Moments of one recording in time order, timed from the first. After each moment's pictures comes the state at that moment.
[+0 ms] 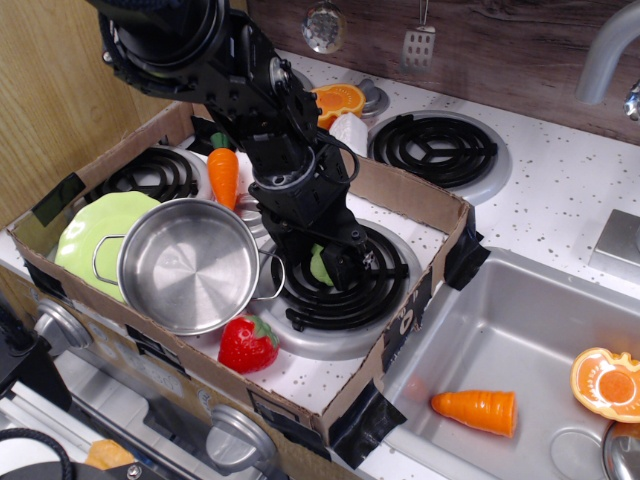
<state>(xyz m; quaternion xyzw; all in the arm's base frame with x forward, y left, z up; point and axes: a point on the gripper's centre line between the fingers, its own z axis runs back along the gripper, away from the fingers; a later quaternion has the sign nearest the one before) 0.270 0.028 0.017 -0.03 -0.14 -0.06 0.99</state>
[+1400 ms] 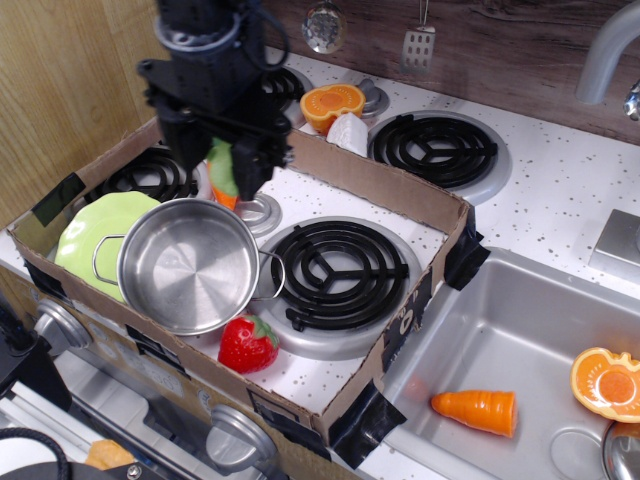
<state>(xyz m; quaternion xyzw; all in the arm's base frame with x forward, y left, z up) 0.232 0.072 0.115 0.08 -0.10 0.02 0.99</state>
